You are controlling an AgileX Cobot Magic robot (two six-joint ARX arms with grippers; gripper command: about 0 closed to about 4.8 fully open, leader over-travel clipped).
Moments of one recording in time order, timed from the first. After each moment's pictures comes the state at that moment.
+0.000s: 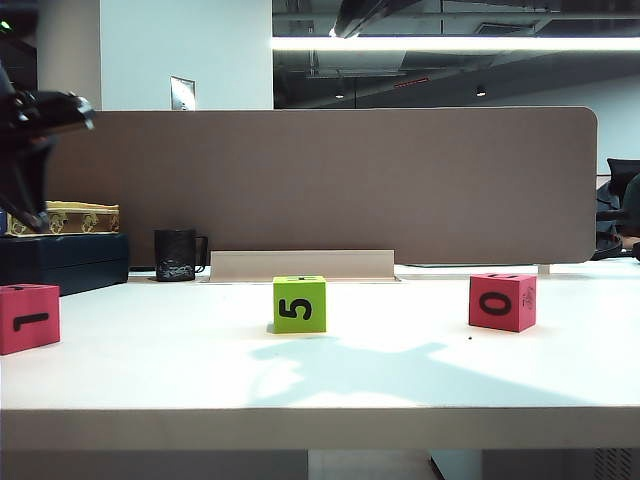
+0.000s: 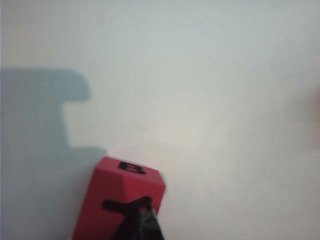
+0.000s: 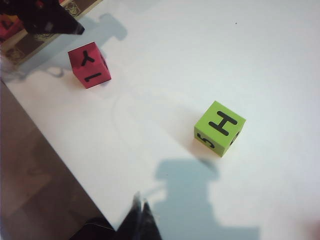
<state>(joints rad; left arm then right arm) -0.05 1.50 1.18 -0.73 0.15 0.02 0.71 1.36 1.34 -0.66 -0.16 0.03</state>
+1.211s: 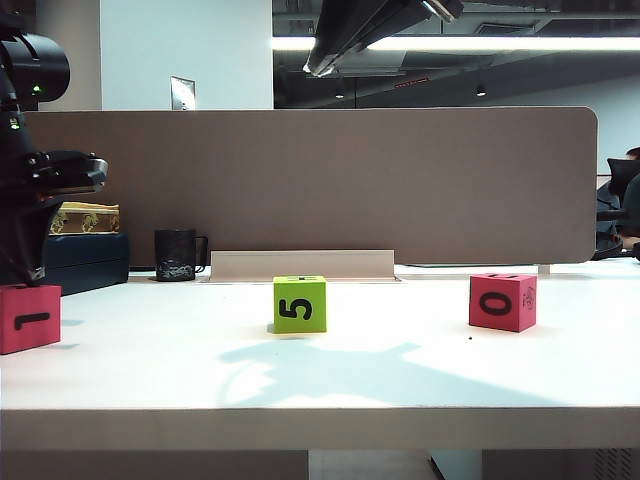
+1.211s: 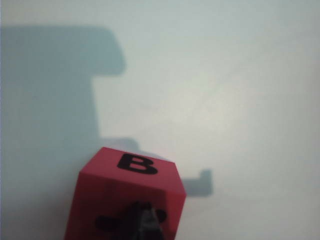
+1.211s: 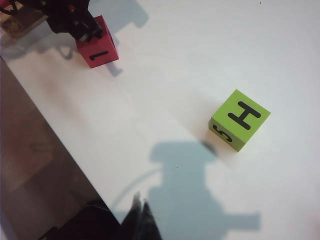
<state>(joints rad) -0.09 1.63 1.18 -0.75 0.07 0.06 0.75 1.43 1.35 -0.66 -0.15 0.01</state>
